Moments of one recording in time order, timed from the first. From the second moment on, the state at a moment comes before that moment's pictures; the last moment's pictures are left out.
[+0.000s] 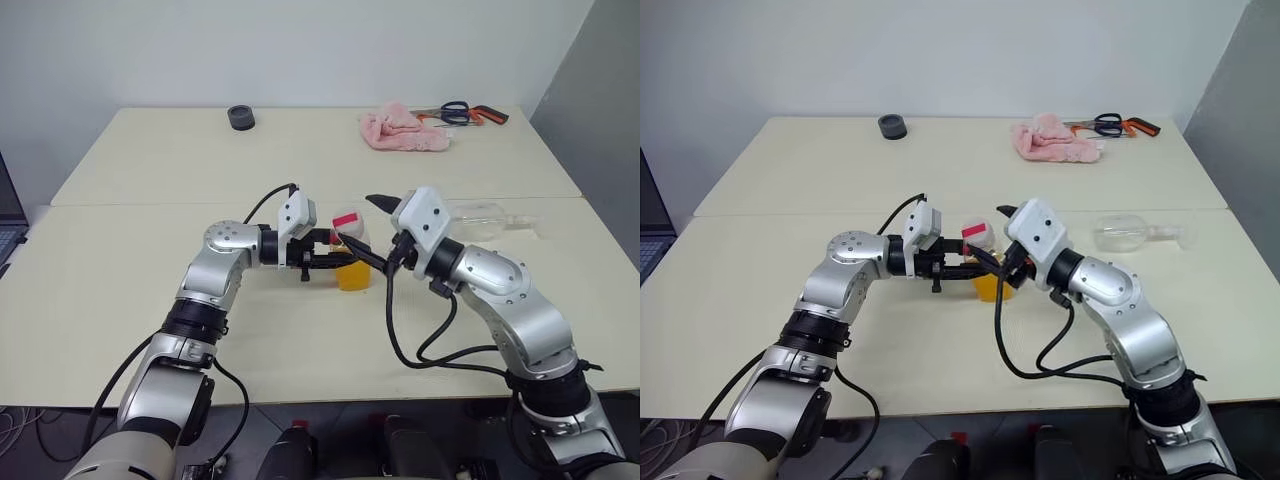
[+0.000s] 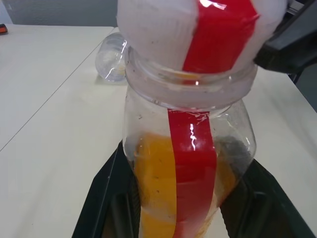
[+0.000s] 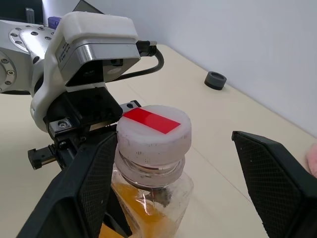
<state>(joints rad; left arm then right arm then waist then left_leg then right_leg) -0.74 0.41 -0.15 0.39 -0.26 0.16 -1.28 -0.48 -0.39 0.21 -0.49 0.20 0.58 0.53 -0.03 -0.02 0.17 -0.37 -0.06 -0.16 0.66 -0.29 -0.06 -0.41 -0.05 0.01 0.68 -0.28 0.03</state>
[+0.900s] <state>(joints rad) -0.74 0.42 -0.15 0.39 -0.27 0.16 -1.28 -0.44 -0.46 0.07 -0.63 0.46 0.75 0.56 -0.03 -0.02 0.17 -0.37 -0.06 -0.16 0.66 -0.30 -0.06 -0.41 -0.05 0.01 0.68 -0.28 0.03</state>
